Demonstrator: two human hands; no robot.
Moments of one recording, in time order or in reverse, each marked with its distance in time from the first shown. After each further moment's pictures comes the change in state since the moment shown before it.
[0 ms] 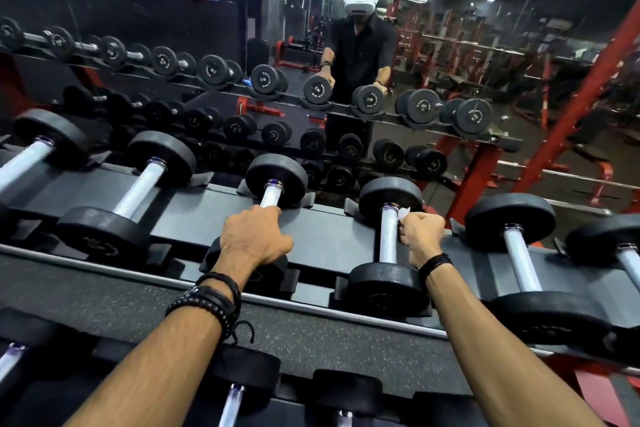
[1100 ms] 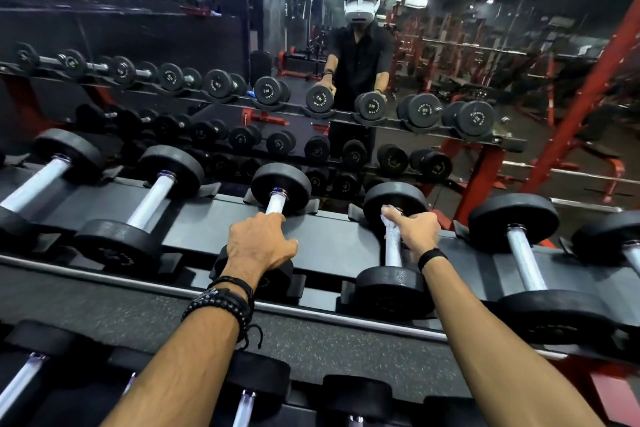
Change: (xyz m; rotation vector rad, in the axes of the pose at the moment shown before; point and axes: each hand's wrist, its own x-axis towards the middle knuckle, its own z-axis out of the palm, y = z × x) left_hand -0.003 0.002 -0.003 0.010 0.030 -0.024; right_hand -0.016 -0.013 0.006 -0.416 0.008 -0.215
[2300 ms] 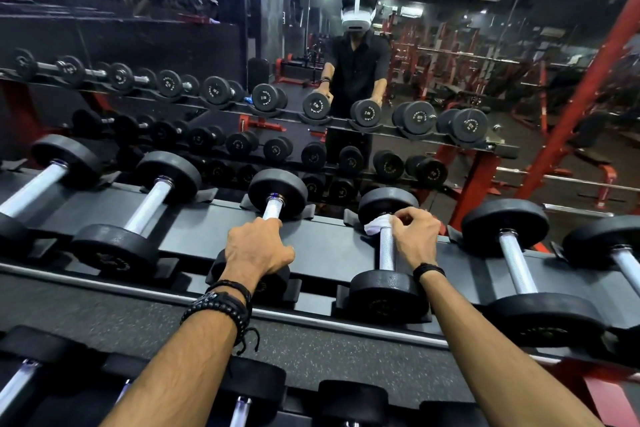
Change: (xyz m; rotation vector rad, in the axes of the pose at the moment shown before) left_hand -0.002 0.003 -0.004 0.012 -0.004 0.023; right_hand -0.025 -0.012 -0.016 -0.216 0.158 -0.489
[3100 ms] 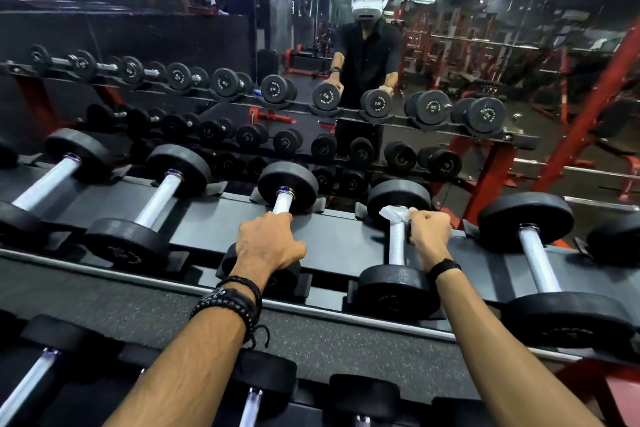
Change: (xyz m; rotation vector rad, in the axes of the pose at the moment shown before) left_hand 0.000 0.000 0.001 -0.008 -0.005 -0.003; right_hand 0.001 -0.002 0.012 0.372 -0.042 0.459
